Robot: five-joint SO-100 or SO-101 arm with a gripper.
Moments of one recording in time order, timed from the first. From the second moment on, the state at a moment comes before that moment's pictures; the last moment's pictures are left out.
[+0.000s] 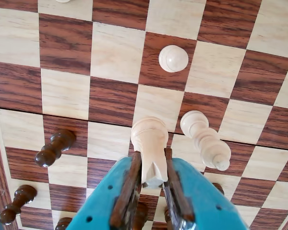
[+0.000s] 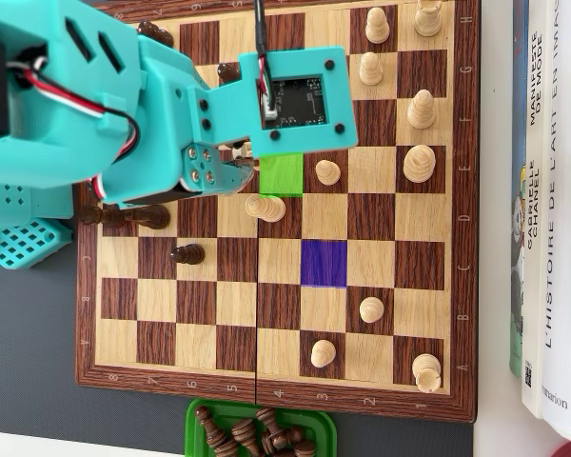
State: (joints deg) arm -7.6 102.2 104.4 70.3 88.9
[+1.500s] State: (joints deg) arm -7.6 89.6 99.8 68.6 88.9
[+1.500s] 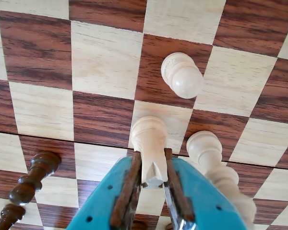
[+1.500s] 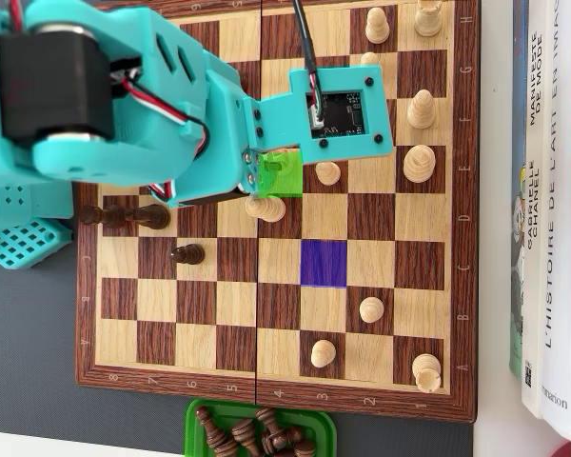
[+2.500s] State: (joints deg) arm -7.5 88.7 99.8 68.6 88.9
